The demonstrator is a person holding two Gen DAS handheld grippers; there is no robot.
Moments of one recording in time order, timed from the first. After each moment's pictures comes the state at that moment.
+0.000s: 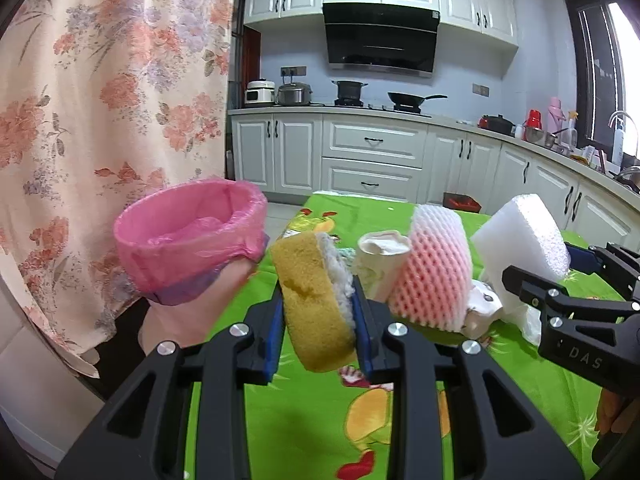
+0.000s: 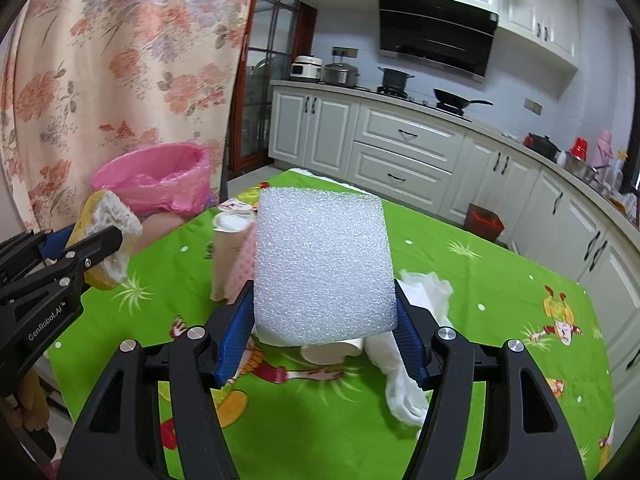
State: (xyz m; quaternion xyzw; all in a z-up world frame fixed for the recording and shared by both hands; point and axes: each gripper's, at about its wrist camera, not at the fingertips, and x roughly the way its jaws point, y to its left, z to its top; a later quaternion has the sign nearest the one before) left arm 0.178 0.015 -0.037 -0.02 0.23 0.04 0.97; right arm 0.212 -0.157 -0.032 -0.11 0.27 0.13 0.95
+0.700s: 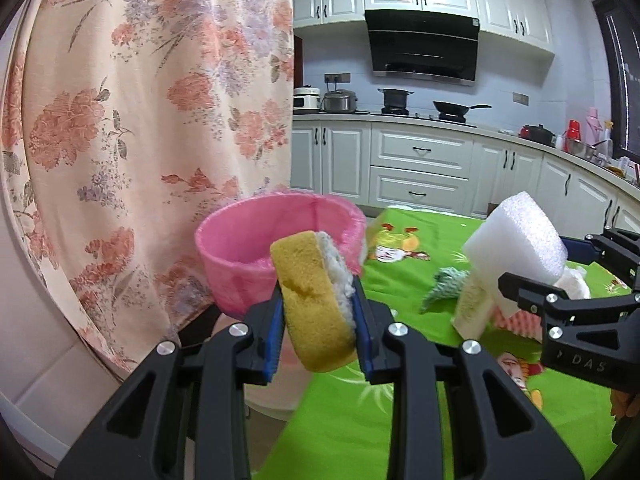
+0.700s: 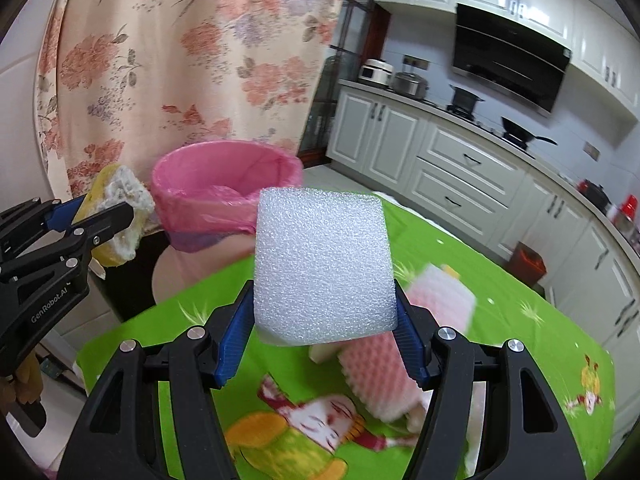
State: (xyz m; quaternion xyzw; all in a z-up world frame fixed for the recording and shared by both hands) left arm 0.178 0.116 -0.019 -0.01 0.23 0.11 0.97; right arm 0.236 -0.046 -0.012 -0.17 0.26 0.23 0.92
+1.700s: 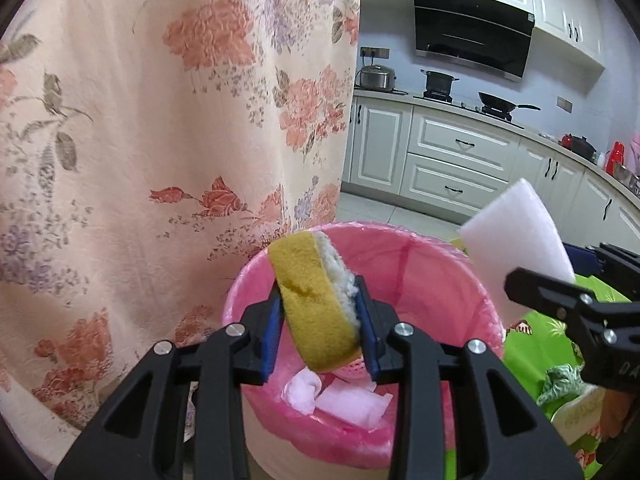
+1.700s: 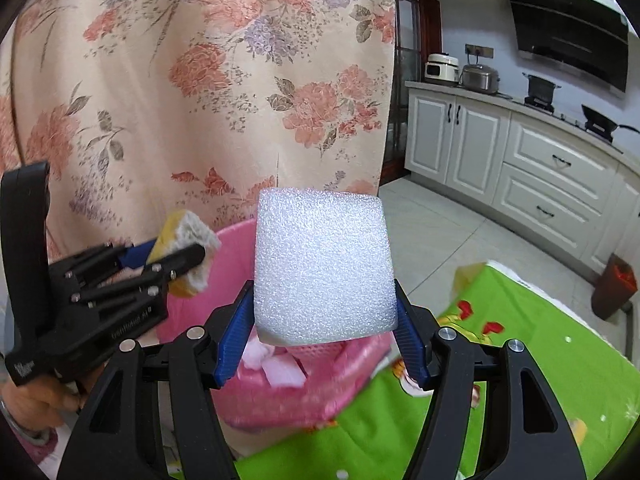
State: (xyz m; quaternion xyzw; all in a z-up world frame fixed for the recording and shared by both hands) left arm 0.347 0.260 -0.019 -0.06 0.28 0.14 0.95; right arm 0.403 0.084 0.006 -0.08 0.29 0.36 0.88
